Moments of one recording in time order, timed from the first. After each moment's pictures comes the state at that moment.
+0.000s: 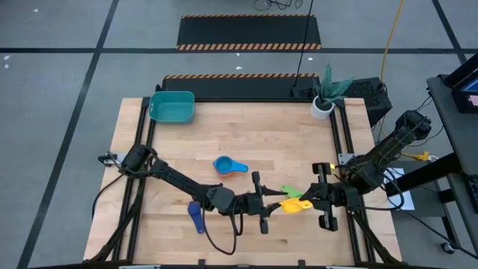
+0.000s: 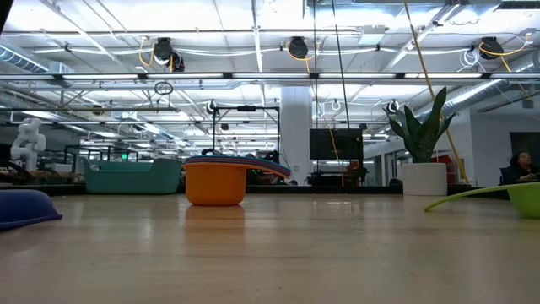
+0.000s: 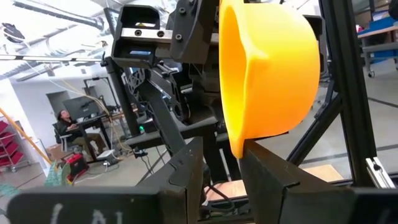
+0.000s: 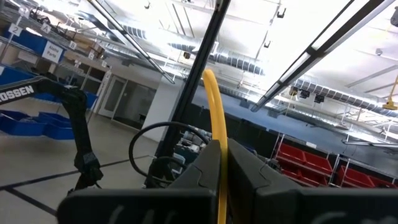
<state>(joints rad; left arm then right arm) -0.41 2.07 1.46 0.87 -0.47 0.41 0.73 1.04 0.58 0.93 0.42 -0.54</state>
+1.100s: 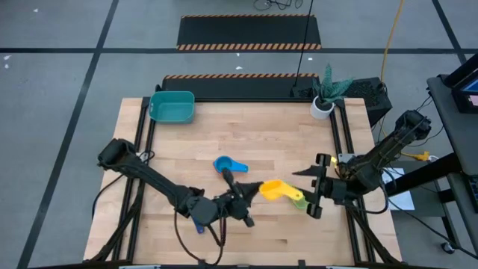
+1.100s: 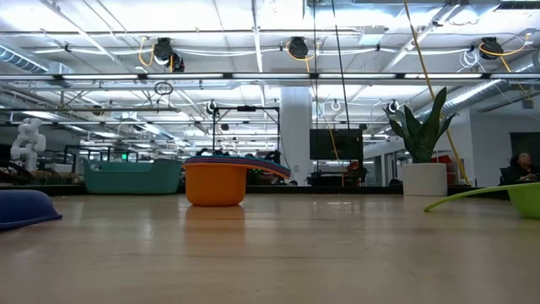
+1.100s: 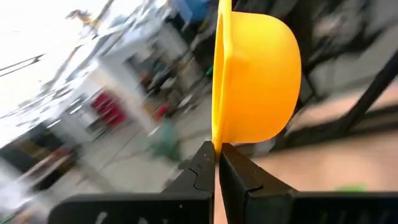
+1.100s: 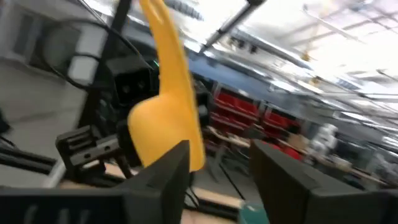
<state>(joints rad) -0.53 1.85 1.46 0.42 -1.01 0.61 0.74 1.04 0.58 0.86 0.80 -0.61</state>
